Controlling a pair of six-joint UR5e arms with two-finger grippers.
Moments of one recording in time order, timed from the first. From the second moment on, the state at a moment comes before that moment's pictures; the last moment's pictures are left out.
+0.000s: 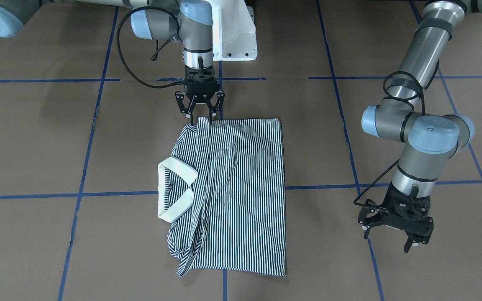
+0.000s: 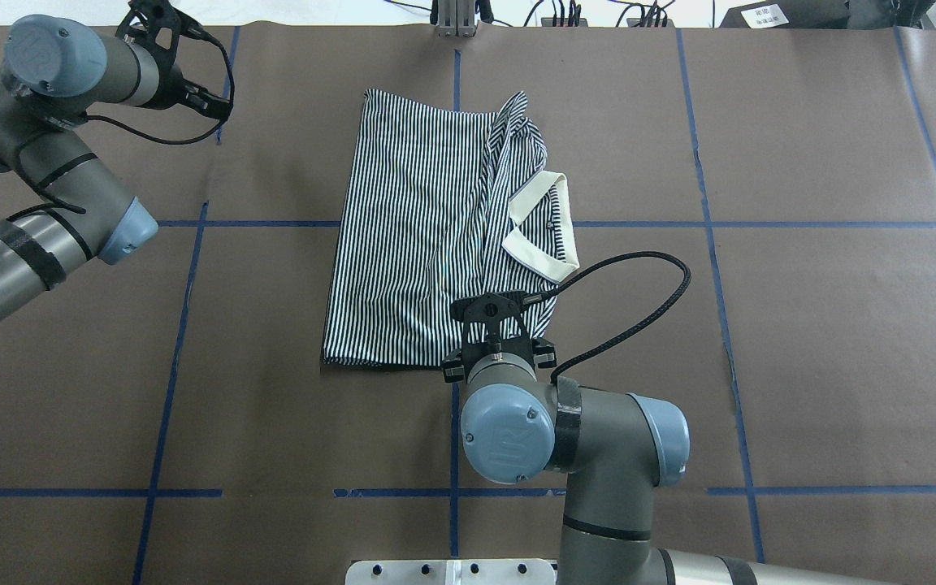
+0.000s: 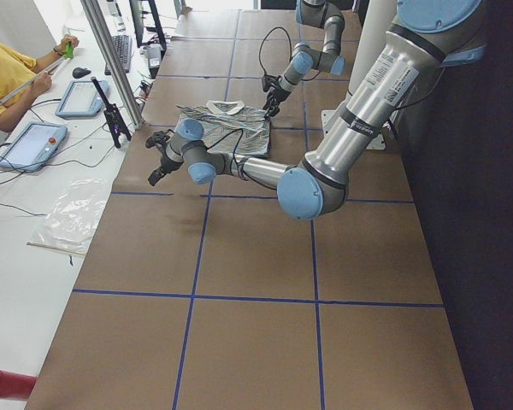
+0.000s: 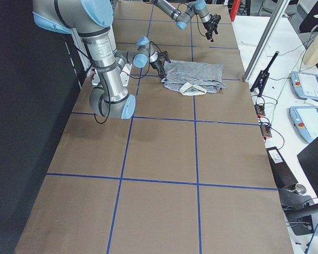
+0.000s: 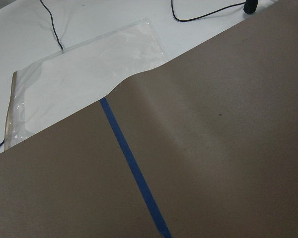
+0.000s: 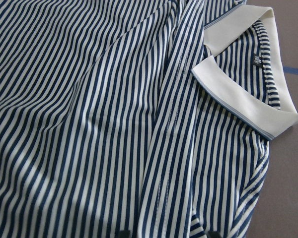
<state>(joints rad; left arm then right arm) -0.96 -2.18 -1.10 -2.41 -1.75 -0.45 0.22 -0.96 1.71 -1.51 1.20 1.24</state>
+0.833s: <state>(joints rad) -0.96 -2.18 -1.10 -2.41 -1.77 -0.45 0.19 -0.97 1.71 -1.51 1.16 1.06</state>
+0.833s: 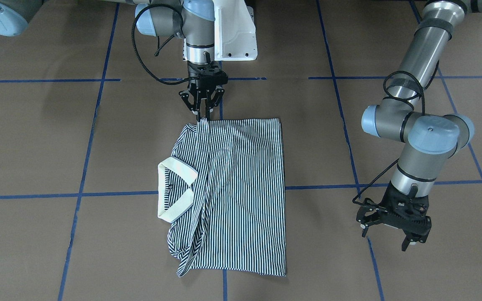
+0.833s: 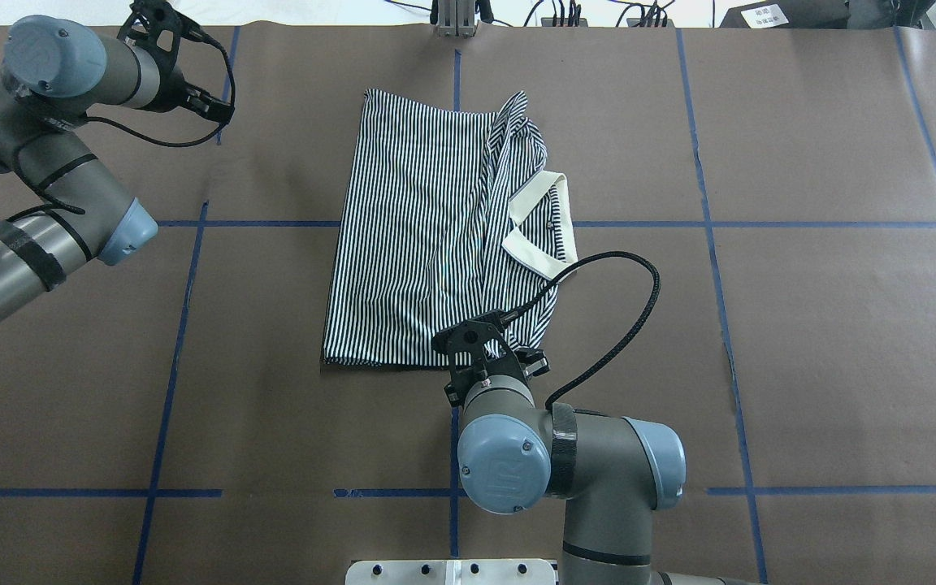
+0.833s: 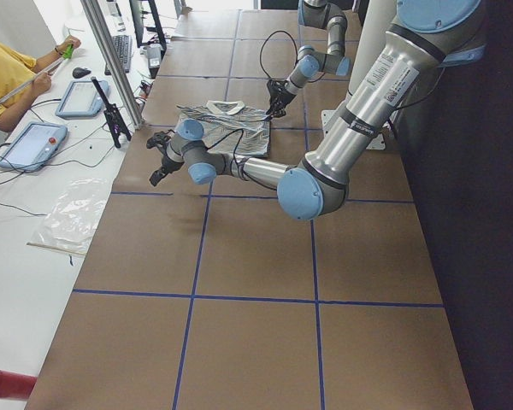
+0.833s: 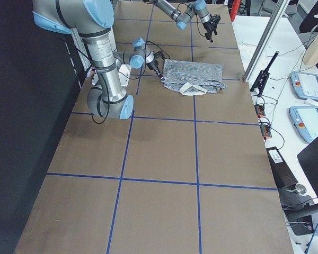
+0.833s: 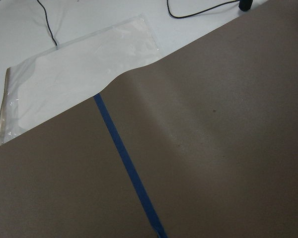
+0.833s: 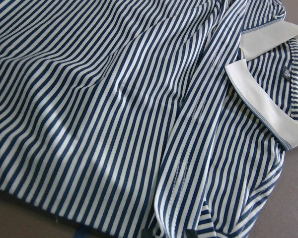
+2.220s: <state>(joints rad) -0.92 -2.14 -1.16 -2.41 -1.77 -0.51 0.31 -0.99 1.92 -1.51 1.18 1.06</state>
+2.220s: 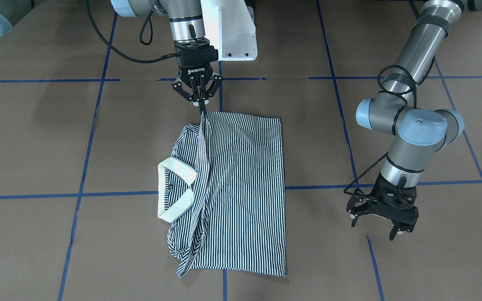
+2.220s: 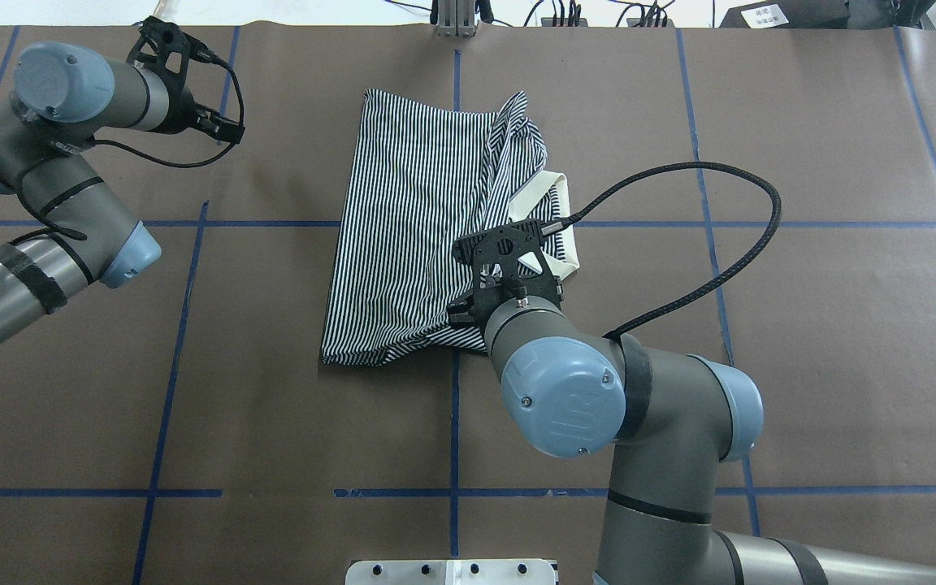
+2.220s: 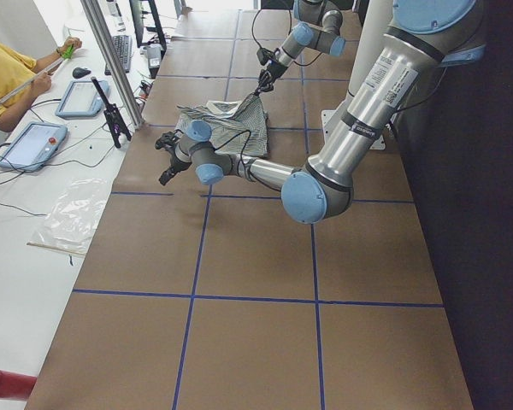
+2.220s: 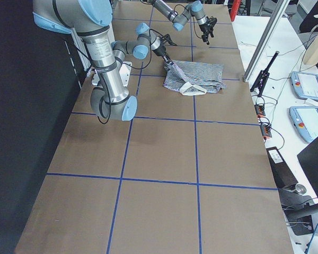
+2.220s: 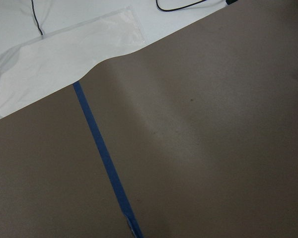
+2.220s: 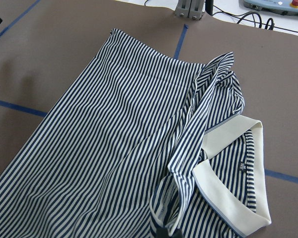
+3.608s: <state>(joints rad) -0.91 -2.13 -1.20 -2.41 -1.80 -0.54 0.15 -1.16 1.95 -1.46 0.99 1.51</state>
